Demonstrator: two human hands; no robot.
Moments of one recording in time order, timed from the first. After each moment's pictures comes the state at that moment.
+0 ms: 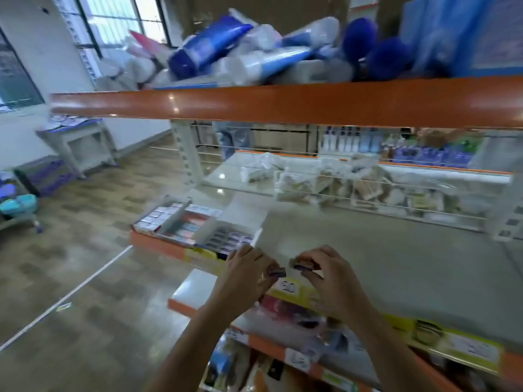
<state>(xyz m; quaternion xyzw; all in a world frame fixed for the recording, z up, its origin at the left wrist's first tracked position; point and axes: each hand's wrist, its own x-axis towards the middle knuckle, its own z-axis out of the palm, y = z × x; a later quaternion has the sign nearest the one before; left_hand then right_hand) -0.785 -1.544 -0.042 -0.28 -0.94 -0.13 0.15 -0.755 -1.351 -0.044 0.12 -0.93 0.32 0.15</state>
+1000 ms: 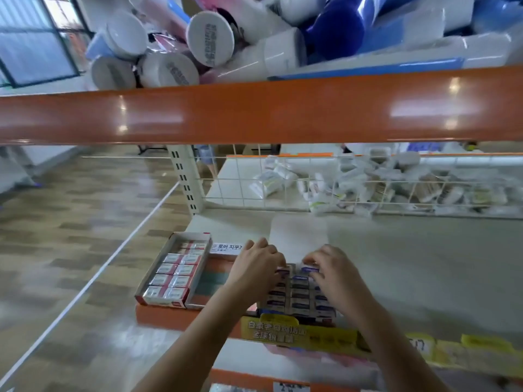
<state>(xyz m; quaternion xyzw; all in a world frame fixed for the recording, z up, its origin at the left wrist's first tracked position) -0.999 -1.670 -0.057 -0.41 -0.91 -0.03 0.07 -0.919 -1.510 -0.068 -0.03 -0.96 0.23 0.13</state>
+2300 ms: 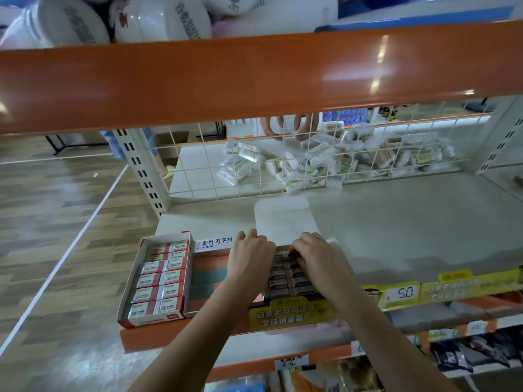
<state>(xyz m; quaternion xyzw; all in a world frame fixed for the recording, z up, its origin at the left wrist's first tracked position) -1.008 -1.676 -0.057 -0.44 -0.90 0.05 0.07 -0.922 -1.549 -0.083 -0.11 -0.98 0.10 0.12</state>
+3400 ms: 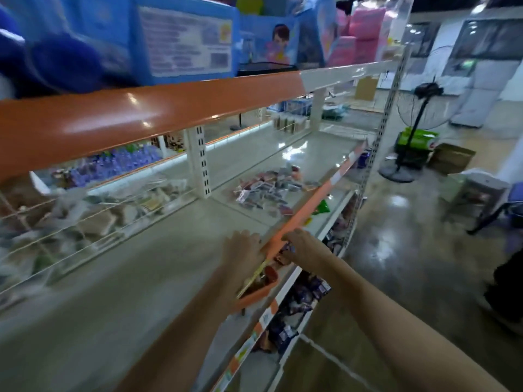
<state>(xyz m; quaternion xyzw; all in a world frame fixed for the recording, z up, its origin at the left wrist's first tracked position) -0.759 -1.247 -0.069 -0.70 -0.71 -0.06 0.00 -0.593 -1.207 -0.060 -0.51 -0.85 0.14 0.06</state>
